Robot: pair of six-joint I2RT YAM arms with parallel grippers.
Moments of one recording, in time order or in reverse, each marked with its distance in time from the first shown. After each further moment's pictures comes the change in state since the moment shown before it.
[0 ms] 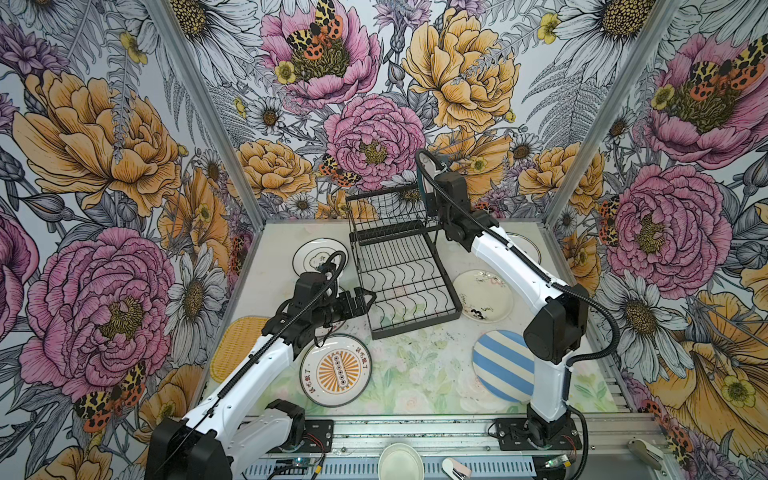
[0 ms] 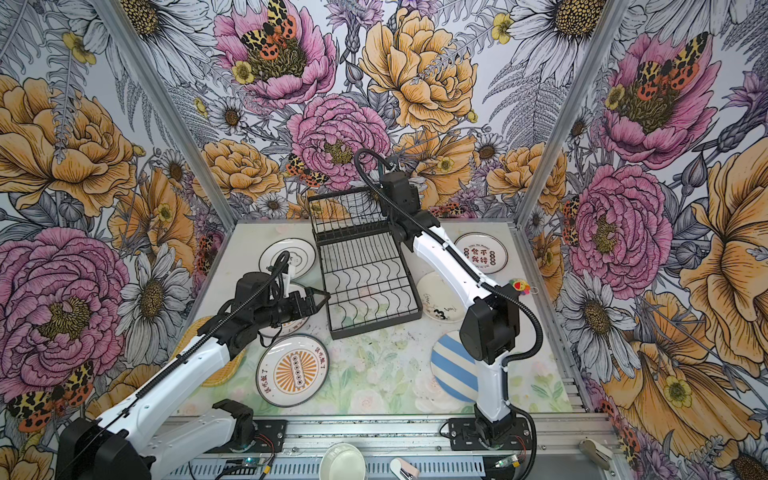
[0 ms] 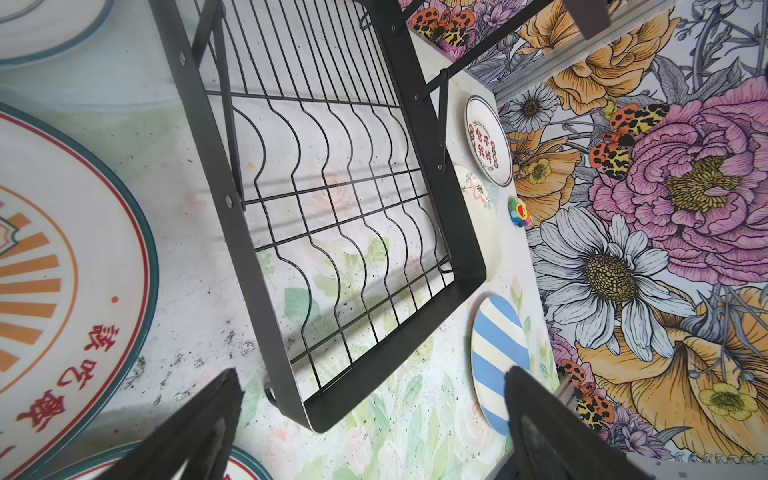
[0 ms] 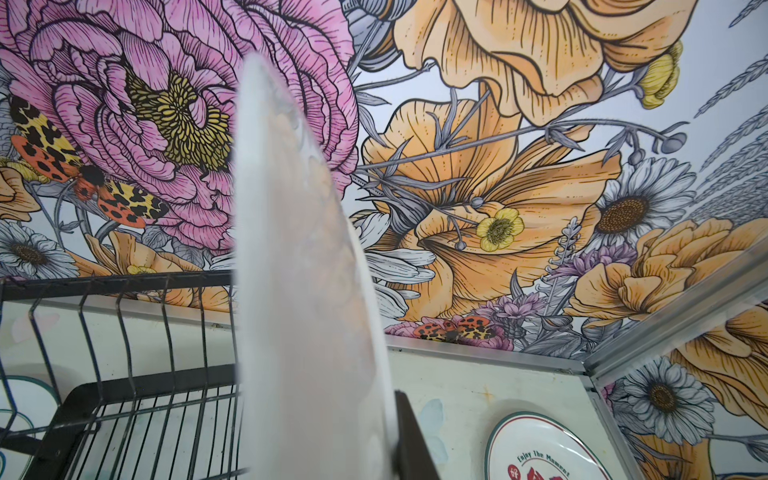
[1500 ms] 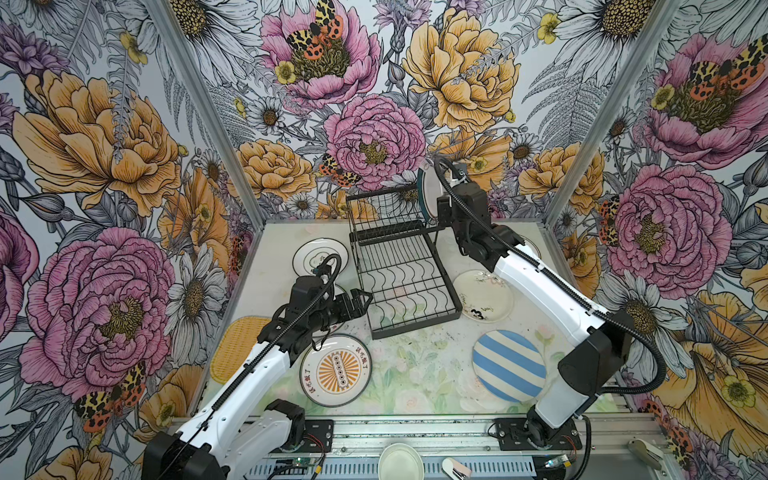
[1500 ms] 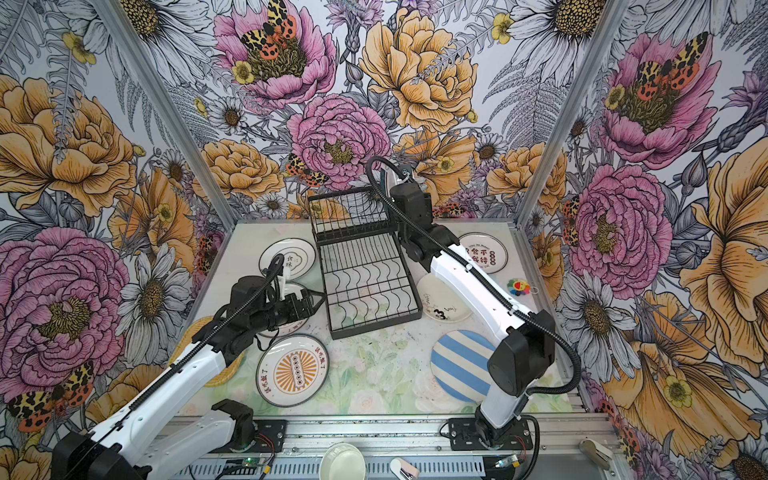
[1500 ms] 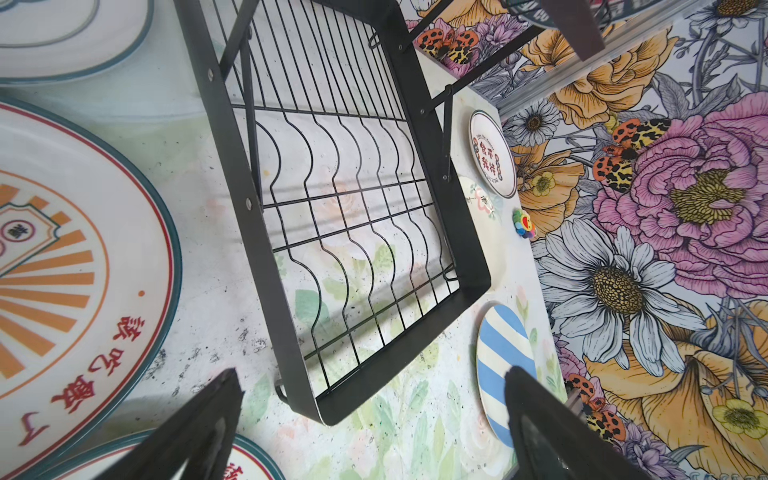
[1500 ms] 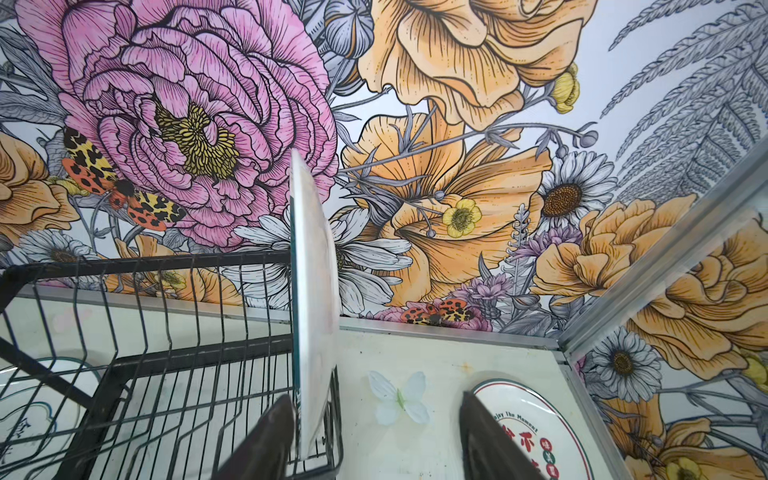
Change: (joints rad) left arm 0.001 -0.066 -0.026 -0.014 -0.049 -0.008; right arm 0.035 -0.320 -0.314 0.016 0.034 0.062
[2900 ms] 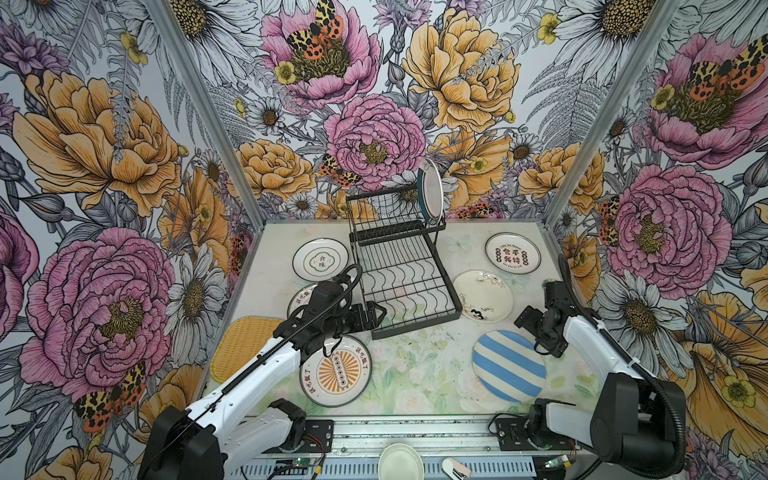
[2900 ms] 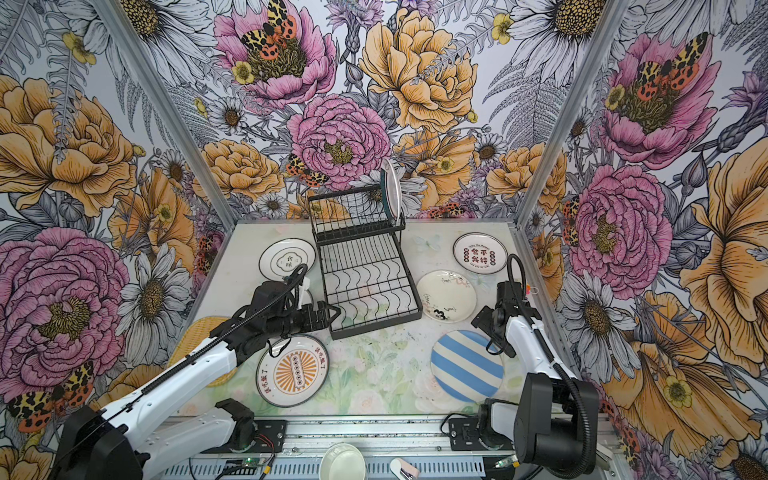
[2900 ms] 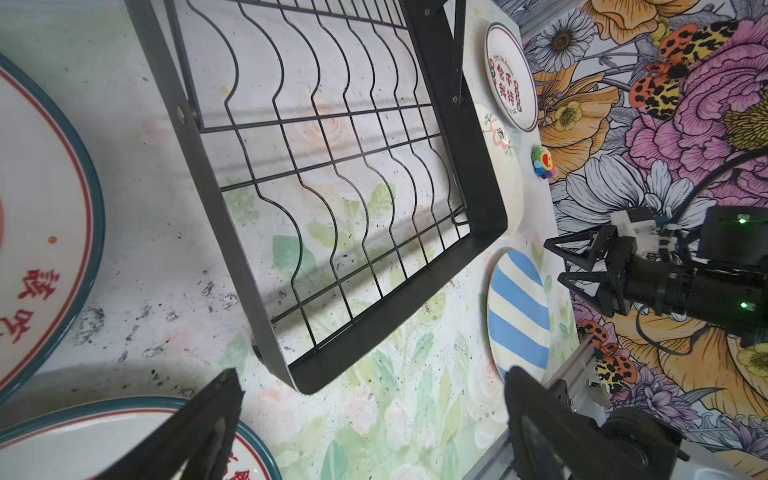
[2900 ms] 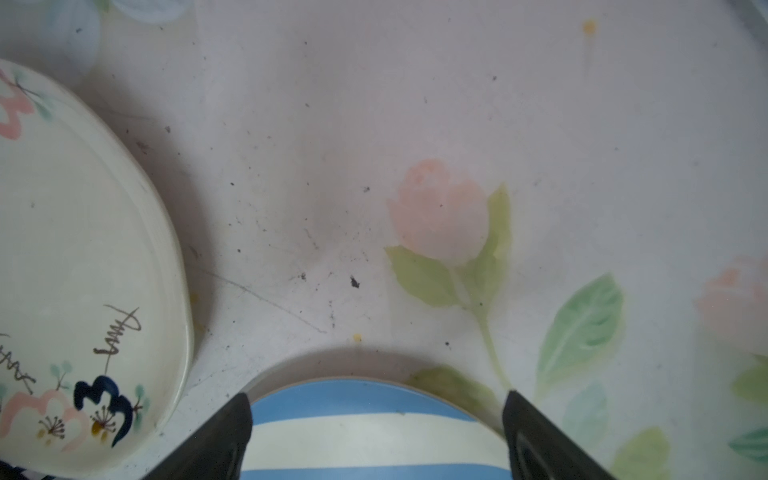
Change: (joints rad) left arm -0.147 0.085 -0.014 -0.016 -0.019 -0.010; right arm -0.771 -0.405 -0.998 -0.357 -0.553 0.534
